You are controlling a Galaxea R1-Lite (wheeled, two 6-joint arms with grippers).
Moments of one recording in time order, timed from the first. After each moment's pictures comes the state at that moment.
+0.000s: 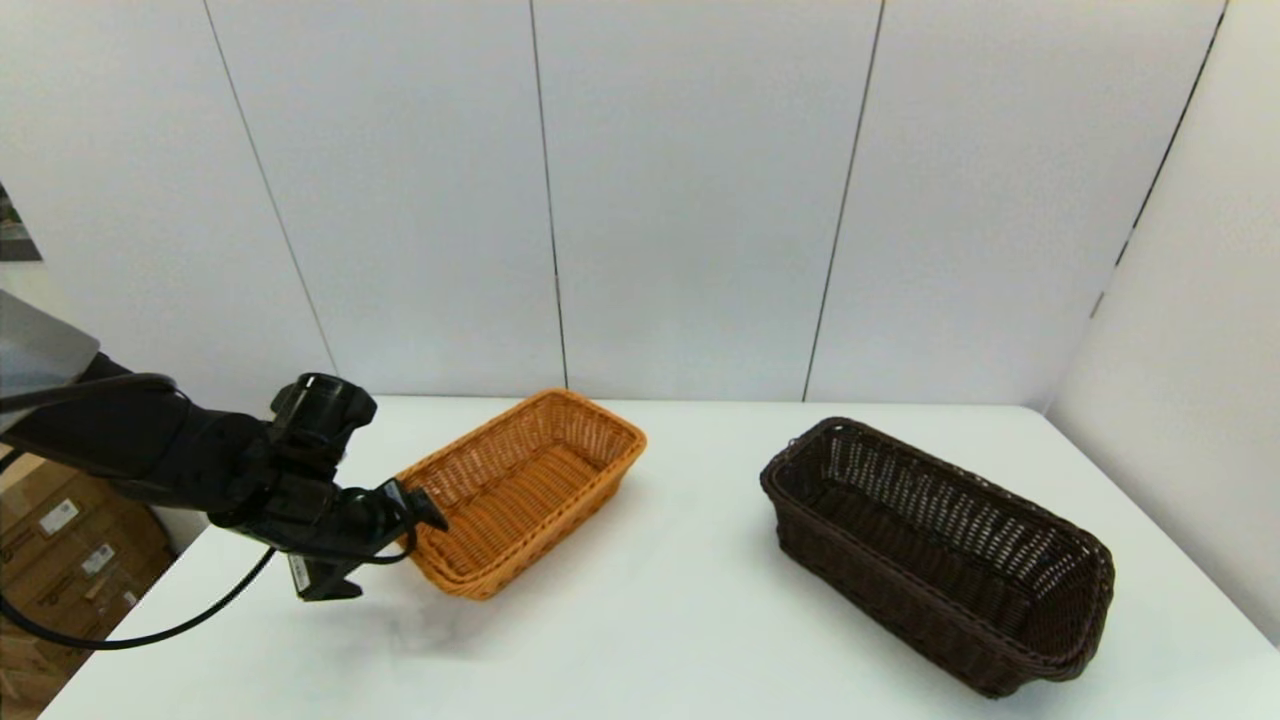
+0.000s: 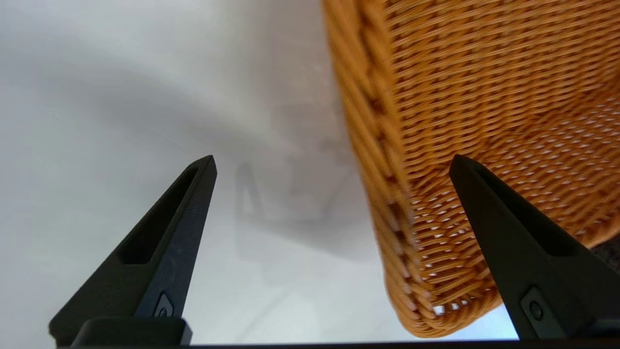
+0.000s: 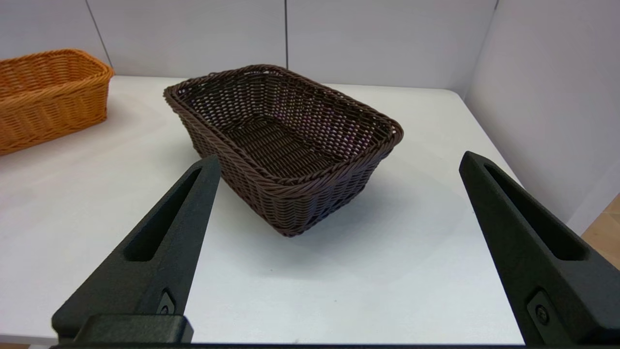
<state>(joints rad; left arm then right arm) -0.12 1.98 -0.91 0.09 -0.12 -0.77 0.00 0.00 0.00 0.00 0.01 -0.02</state>
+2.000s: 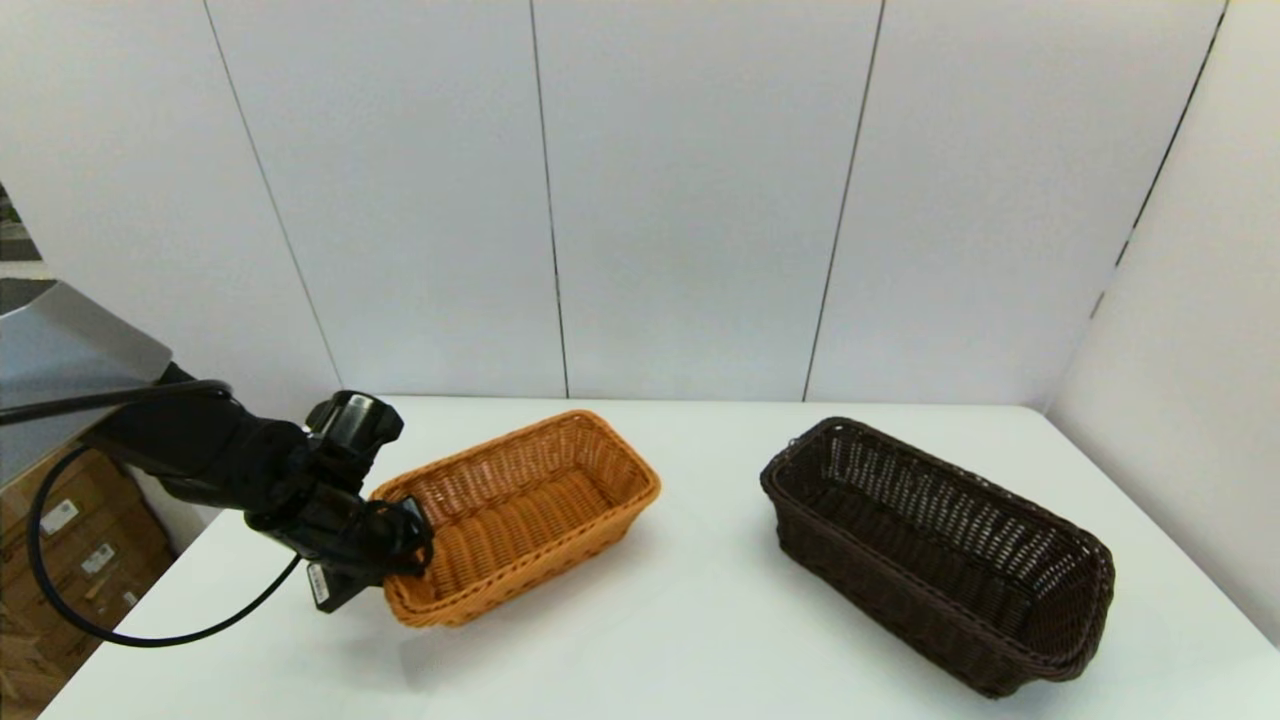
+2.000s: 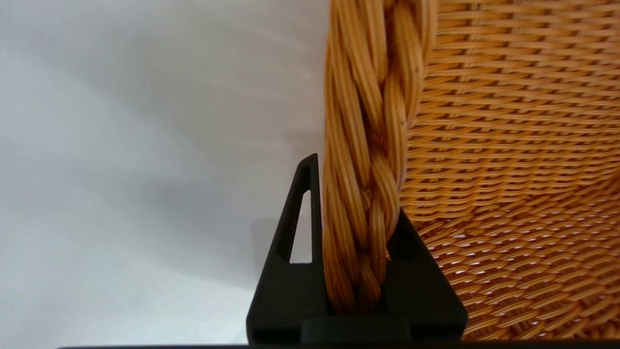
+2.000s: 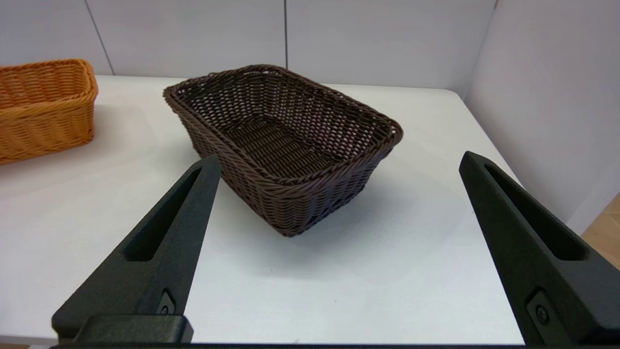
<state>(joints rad) -0.14 2.07 -0.95 0.10 -0.12 -0.80 0.00 0.00 0.00 0.00 0.01 -0.02</state>
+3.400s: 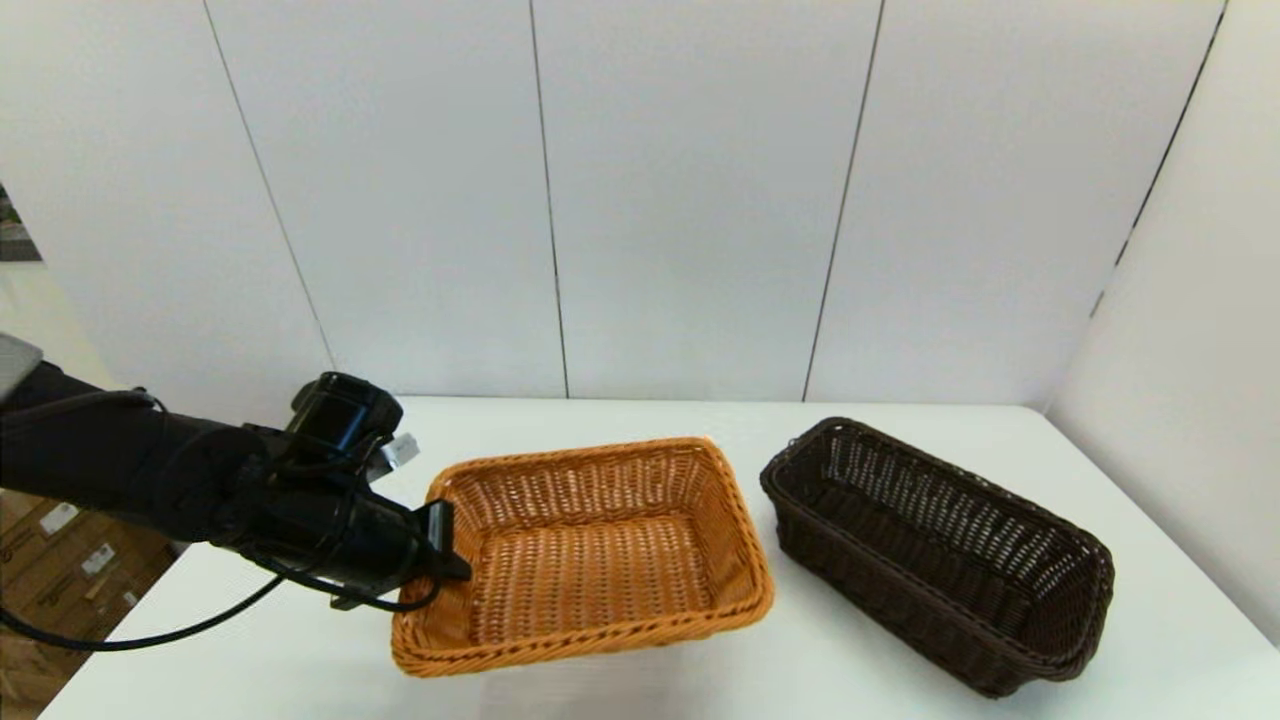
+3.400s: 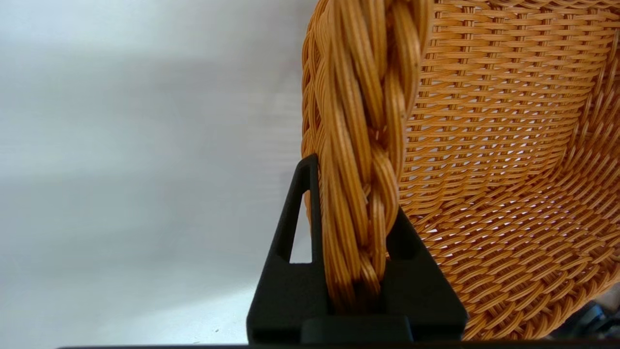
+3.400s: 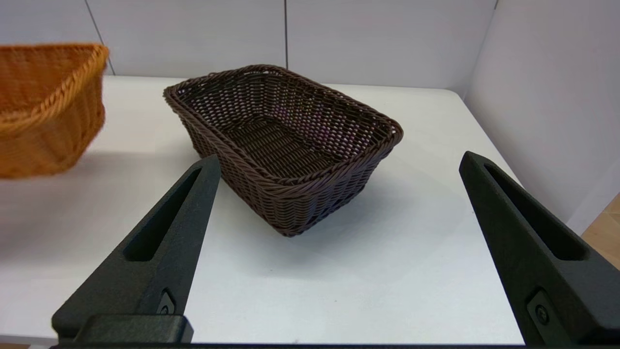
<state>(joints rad) -0.26 1.87 -0.84 0.09 -0.35 -0.53 0.00 0.00 0.00 0.00 0.01 -0.02</state>
